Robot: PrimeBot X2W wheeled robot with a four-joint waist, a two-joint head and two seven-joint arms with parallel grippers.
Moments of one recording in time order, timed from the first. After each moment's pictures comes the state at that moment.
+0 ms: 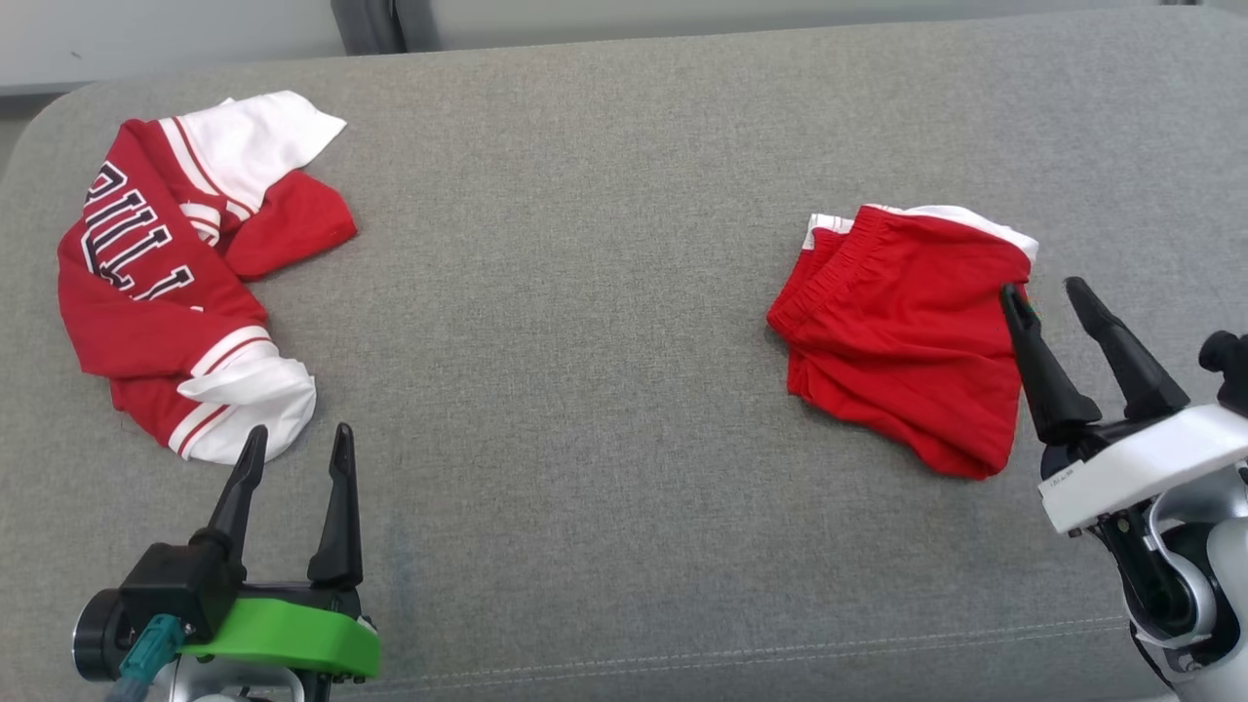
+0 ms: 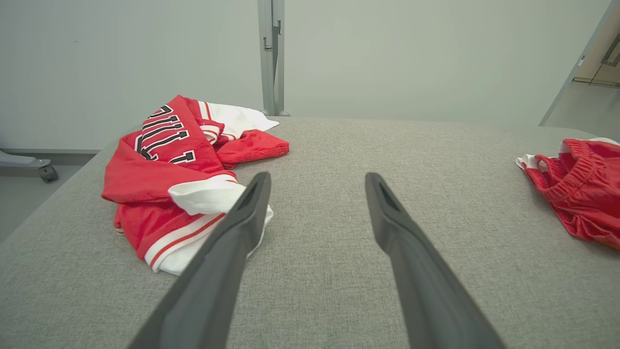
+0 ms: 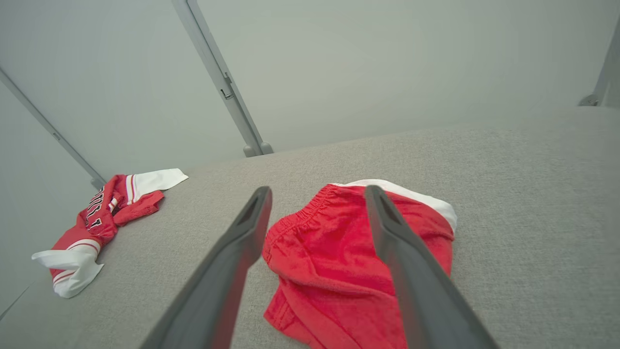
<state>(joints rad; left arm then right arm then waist) 0.02 0.22 -0.27 -0.05 -0.42 0.11 -0.25 -0.07 -0.38 0.24 -0.14 0.65 -0.03 0.02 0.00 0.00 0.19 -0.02</state>
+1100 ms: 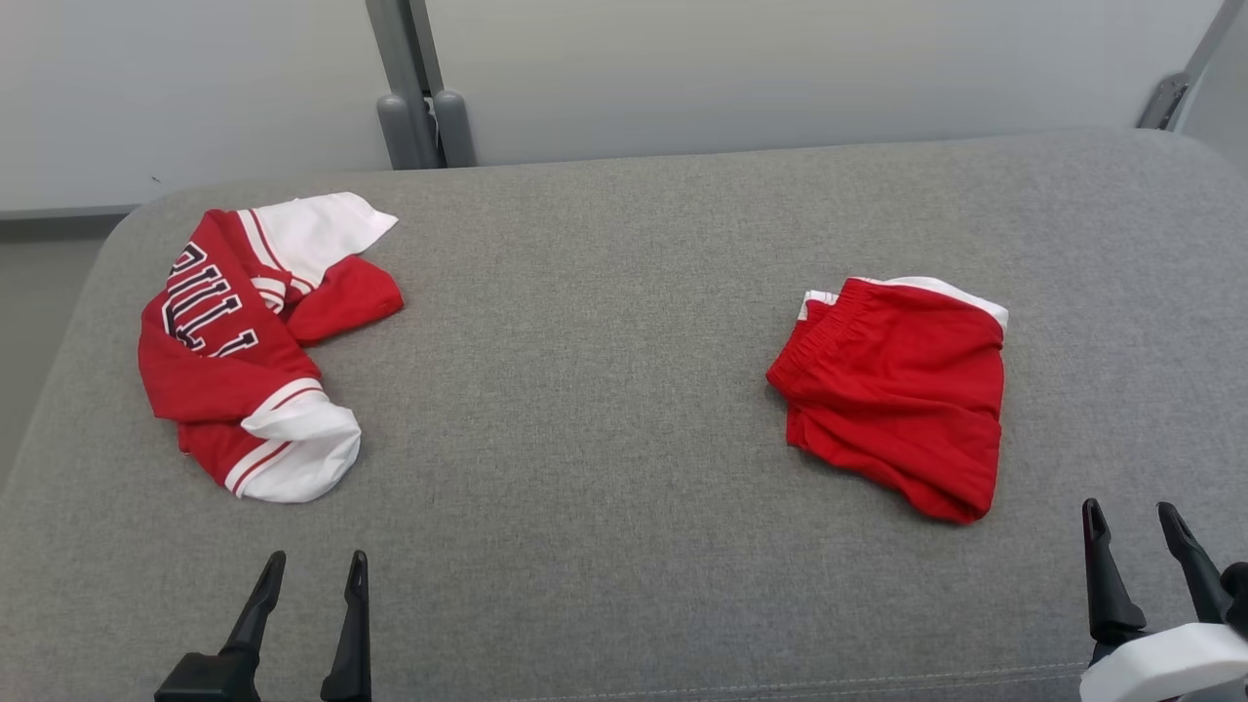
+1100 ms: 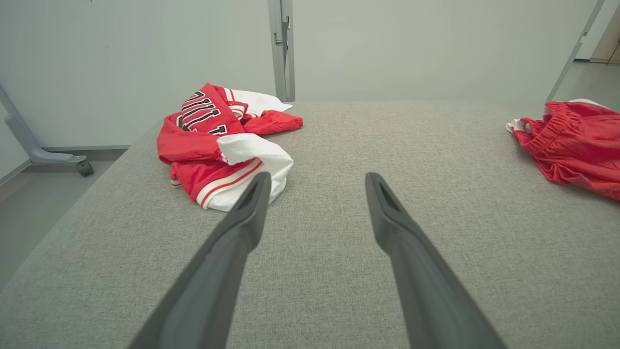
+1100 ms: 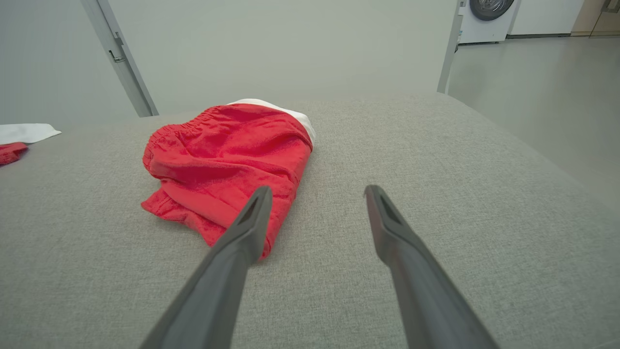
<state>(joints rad) 0.21 0.23 -0.27 -0.04 -0.37 0.11 -0.25 0.26 -0.30 0.11 0.06 0.39 -0.12 -0.24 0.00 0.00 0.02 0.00</state>
